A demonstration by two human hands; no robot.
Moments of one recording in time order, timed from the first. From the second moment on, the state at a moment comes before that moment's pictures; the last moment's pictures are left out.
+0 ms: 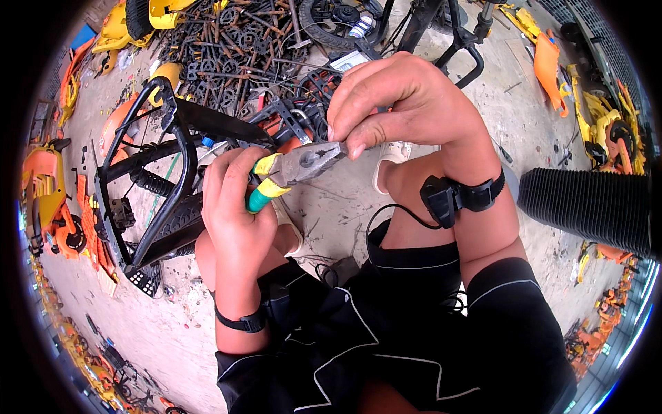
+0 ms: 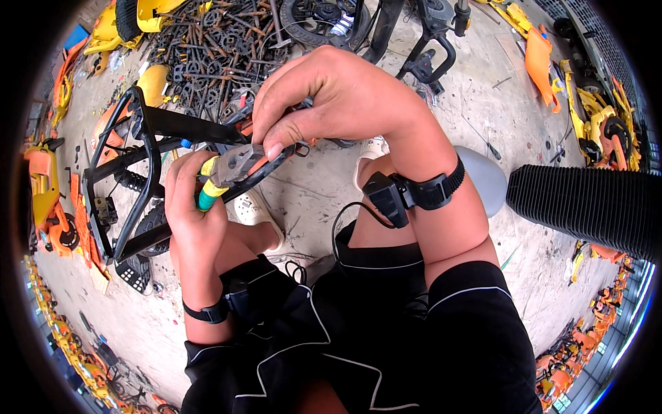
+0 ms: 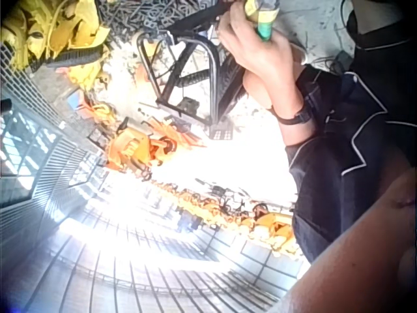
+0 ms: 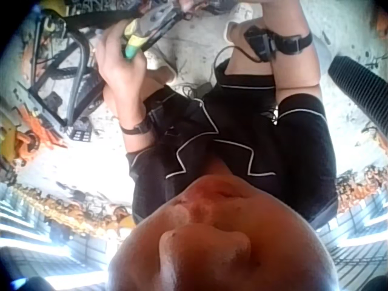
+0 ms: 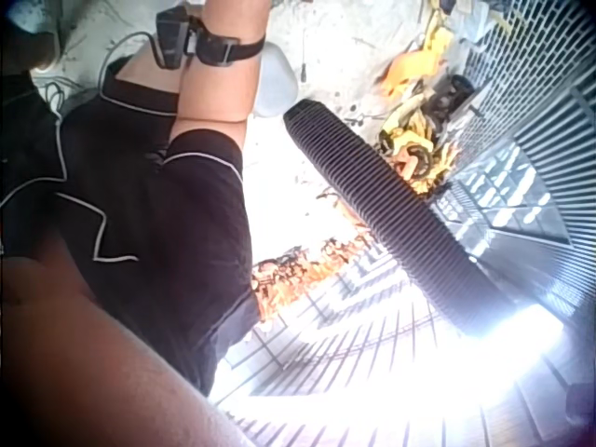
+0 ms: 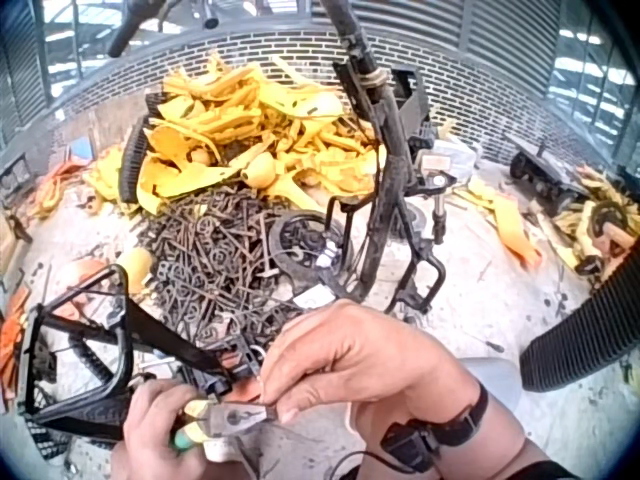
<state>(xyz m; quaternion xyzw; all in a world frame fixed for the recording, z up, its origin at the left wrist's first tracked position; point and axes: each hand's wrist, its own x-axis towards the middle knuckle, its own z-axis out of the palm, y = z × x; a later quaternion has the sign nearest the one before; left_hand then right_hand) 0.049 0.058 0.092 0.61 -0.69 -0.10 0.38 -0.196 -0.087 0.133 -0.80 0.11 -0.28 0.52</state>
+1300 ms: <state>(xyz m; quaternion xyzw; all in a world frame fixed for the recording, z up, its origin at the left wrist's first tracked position) 0.047 0.057 0.091 0.60 -0.68 -0.12 0.40 -0.195 -0.090 0.128 -0.81 0.11 -0.29 0.50</state>
